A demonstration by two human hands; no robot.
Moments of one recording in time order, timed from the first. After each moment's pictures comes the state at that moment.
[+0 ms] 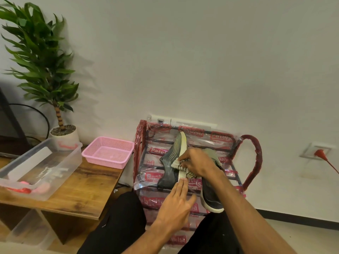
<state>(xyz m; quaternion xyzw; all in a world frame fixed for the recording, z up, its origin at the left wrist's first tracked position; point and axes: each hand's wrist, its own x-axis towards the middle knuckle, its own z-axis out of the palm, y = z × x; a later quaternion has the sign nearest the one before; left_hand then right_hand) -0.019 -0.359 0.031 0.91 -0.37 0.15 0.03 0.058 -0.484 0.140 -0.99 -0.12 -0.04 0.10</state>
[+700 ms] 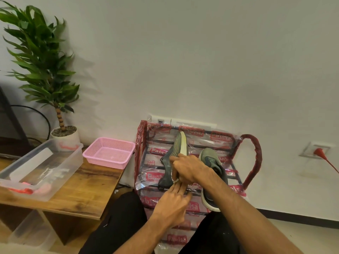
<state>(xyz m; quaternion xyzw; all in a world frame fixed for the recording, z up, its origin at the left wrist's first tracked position) -0.008 -0.348 0.035 0.91 -0.39 0.12 0.04 0.041 -0.449 0.153 -0.95 -0.27 0.04 -0.14</state>
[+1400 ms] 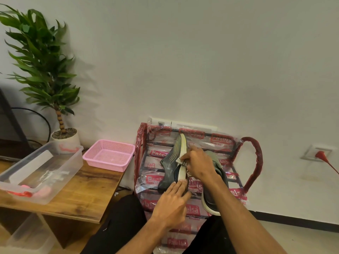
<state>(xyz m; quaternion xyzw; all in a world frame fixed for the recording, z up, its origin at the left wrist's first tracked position) -0.001 -0.345 0.030 0.91 -0.37 0.15 0.10 0.064 -0.483 0.128 -0.99 -0.07 -0.11 0.06</state>
